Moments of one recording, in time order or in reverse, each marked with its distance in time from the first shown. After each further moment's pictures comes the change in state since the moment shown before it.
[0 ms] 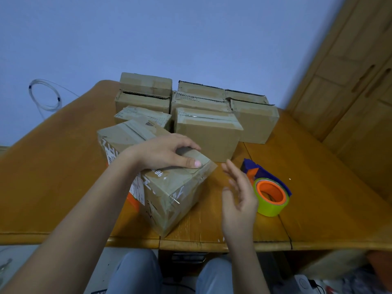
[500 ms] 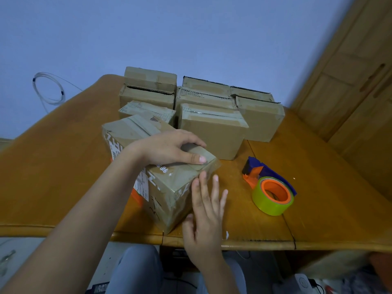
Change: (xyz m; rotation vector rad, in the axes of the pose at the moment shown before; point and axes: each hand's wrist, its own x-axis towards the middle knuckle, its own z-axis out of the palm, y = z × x) left_hand -0.002 0.001 -0.001 -0.029 -0.005 0.024; right_hand -0.050 0.037 0.043 -0.399 -0.188 -0.375
